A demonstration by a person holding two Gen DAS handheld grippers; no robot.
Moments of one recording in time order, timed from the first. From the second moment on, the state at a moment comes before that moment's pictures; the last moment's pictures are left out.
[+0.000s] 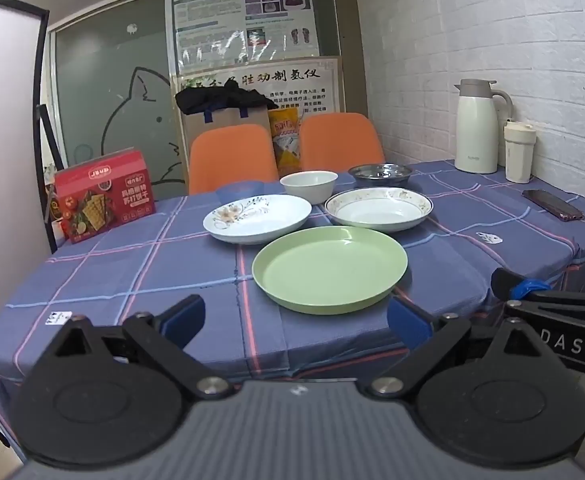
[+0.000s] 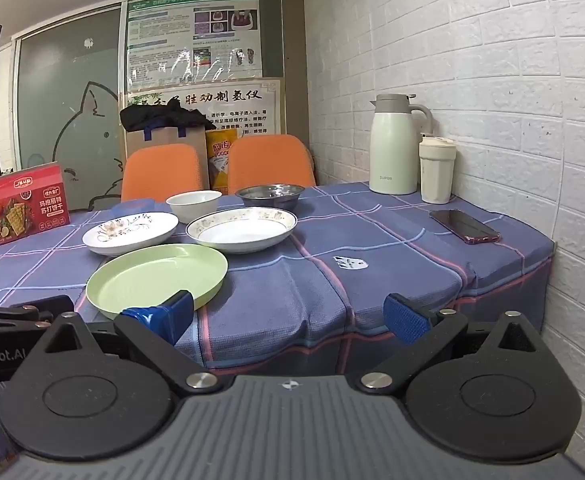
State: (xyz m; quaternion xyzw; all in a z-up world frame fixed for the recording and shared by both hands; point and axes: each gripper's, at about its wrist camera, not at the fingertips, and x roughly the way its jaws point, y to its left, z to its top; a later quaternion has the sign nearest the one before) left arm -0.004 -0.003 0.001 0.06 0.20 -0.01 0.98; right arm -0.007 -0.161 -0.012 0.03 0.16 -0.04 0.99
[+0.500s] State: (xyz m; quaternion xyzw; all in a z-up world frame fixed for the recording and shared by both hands) left arm -0.003 -0.002 0.003 0.06 0.20 -0.01 0.98; right arm -0.004 -0.162 -0.013 0.03 0.16 -0.04 0.99
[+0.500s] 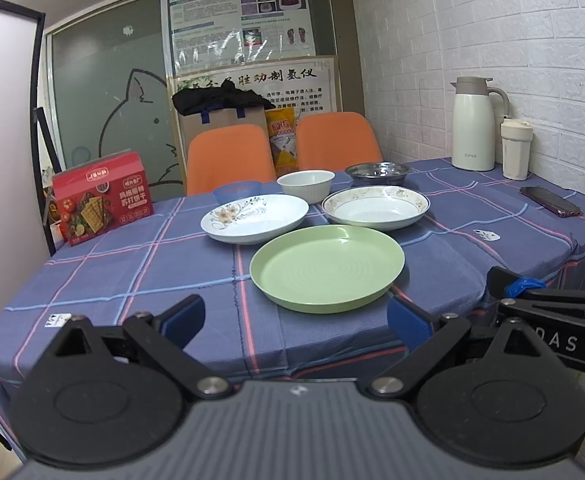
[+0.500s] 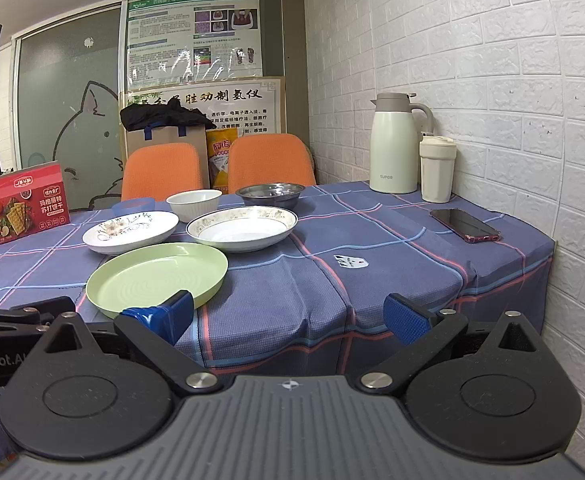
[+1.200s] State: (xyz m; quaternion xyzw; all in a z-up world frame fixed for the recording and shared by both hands) left arm -0.001 -0.001 0.001 0.06 0.21 -0.01 0.98; right arm -0.002 -0.161 -0.015 0.03 0.16 -0.04 0.99
